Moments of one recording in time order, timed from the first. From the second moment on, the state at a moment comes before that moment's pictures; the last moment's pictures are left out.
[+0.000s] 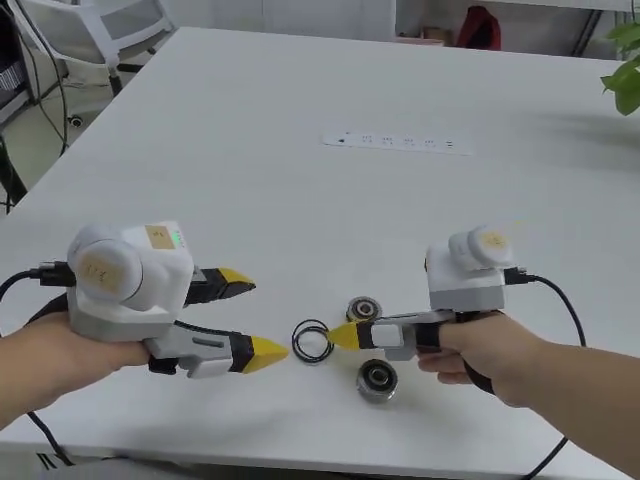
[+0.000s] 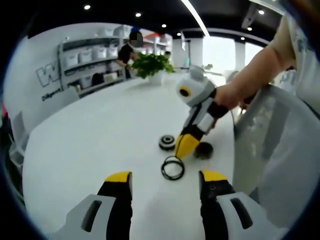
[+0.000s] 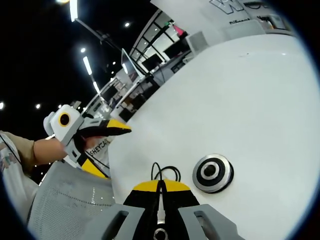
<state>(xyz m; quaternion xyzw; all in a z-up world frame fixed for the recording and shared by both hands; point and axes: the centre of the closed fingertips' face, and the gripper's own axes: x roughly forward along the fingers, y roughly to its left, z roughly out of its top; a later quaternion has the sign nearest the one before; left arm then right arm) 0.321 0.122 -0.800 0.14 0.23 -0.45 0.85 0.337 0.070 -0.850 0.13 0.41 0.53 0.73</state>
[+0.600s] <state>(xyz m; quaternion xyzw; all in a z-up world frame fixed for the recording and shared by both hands) 0.322 0.125 -0.805 0.14 0.24 -0.45 0.85 0.340 0.067 -0.859 0.13 0.42 0.51 0.74</state>
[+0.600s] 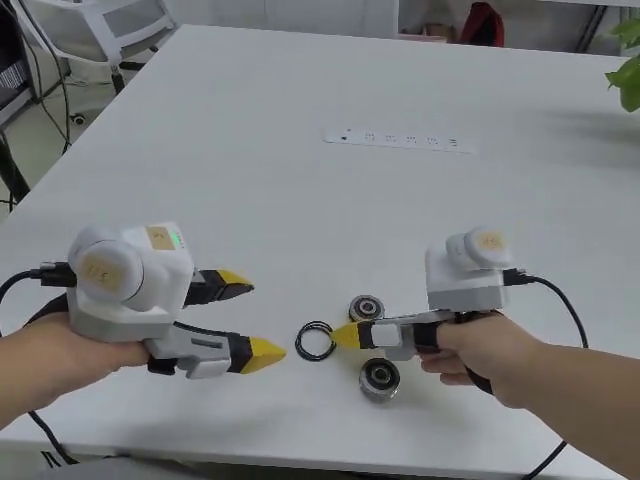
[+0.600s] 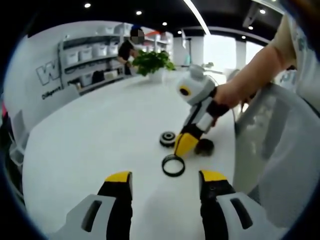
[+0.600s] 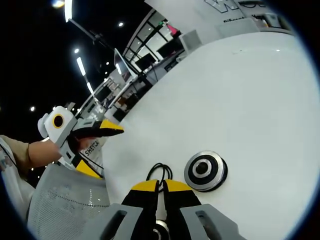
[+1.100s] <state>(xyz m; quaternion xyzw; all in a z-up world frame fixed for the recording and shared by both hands) 0.324 0.120 -0.805 0.14 0.25 -0.45 0.84 0.335 0.067 -0.856 0.10 0.42 0.52 0.74</state>
